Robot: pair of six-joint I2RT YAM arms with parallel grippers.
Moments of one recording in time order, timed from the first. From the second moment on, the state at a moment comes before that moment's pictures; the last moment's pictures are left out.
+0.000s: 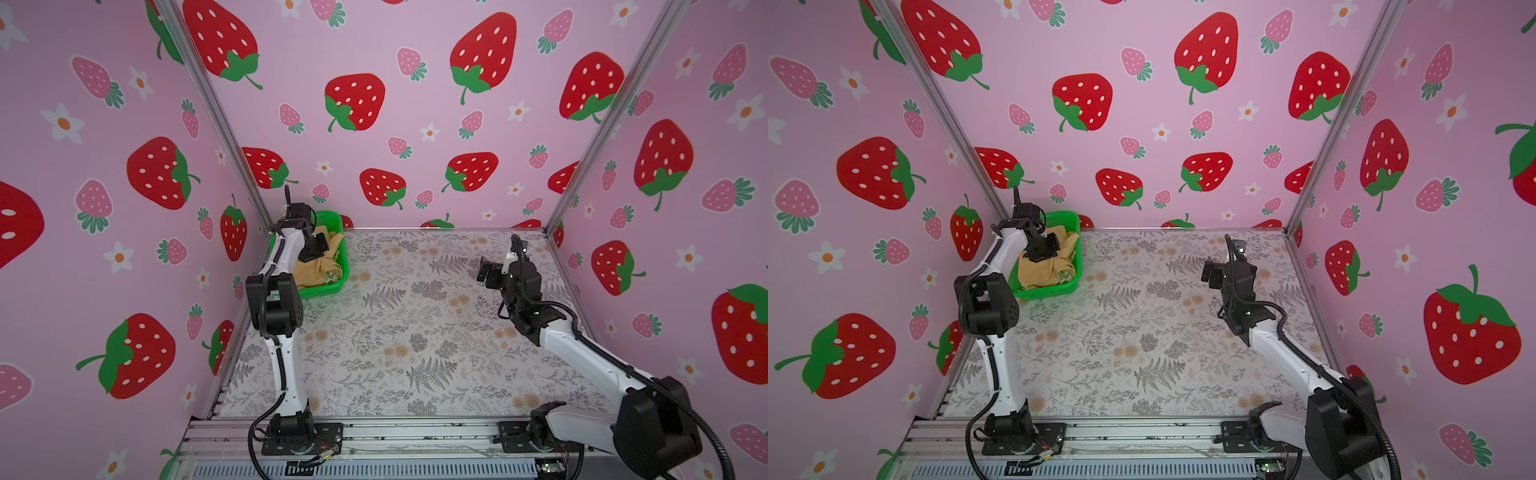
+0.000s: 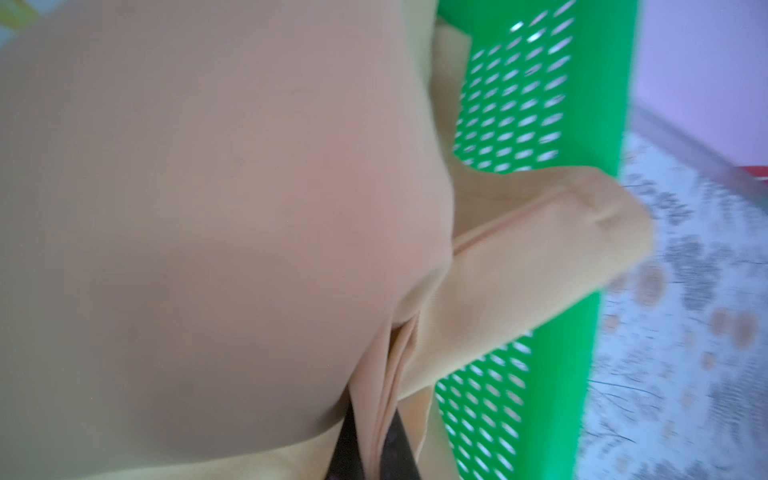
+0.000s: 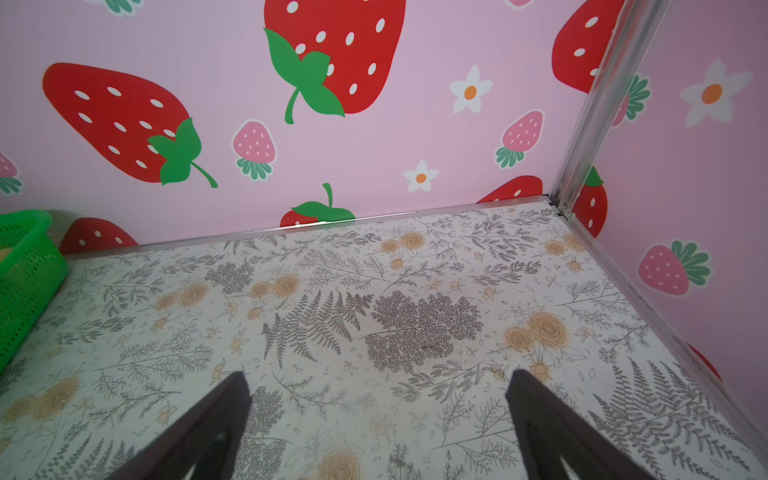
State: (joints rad) left arm 0.08 2.24 2.09 -0.94 0.16 -0.31; right arm 0.46 1.23 0.78 0.16 0.37 0.20
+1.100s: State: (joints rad) left arm -0.56 1.76 1.65 -0.61 0.20 -0.57; right arm 0.46 1.14 0.82 0.12 0.36 0.22
